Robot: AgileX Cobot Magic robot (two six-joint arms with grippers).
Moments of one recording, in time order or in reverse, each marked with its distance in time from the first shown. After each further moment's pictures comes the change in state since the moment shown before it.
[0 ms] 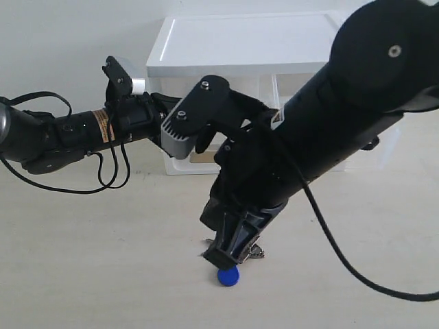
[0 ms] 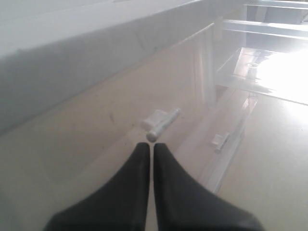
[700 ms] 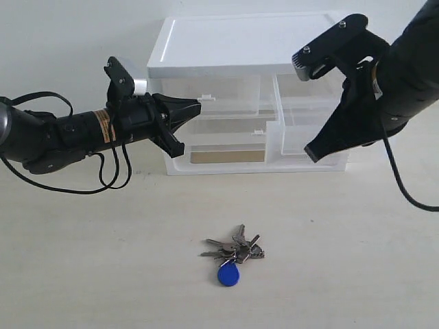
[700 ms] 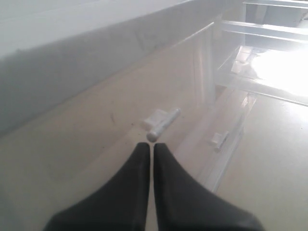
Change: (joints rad) left arm -0.005 0.000 -0.002 -0.002 0.011 0.000; right arm -0.246 0.003 0.000 -0.946 -0.001 0.959
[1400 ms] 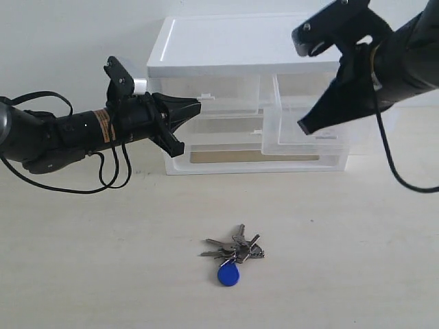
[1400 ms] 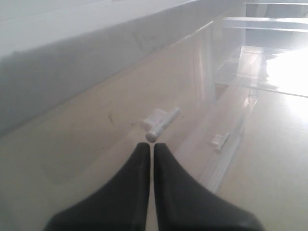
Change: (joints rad) left arm -0.001 0.000 0.000 -0.002 0.000 0.002; right arm -0.010 -0.007 0.009 -0.238 -0.184 0.213
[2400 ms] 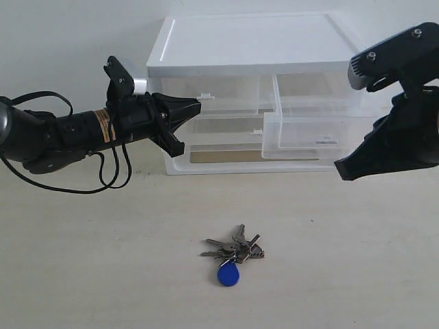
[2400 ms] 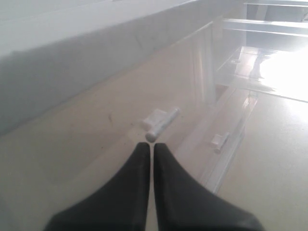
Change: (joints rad) left arm 0.000 0.000 0.000 0.000 -0.002 0.000; right arm -0.011 -0.264 0.302 0.071 -0.071 0.083
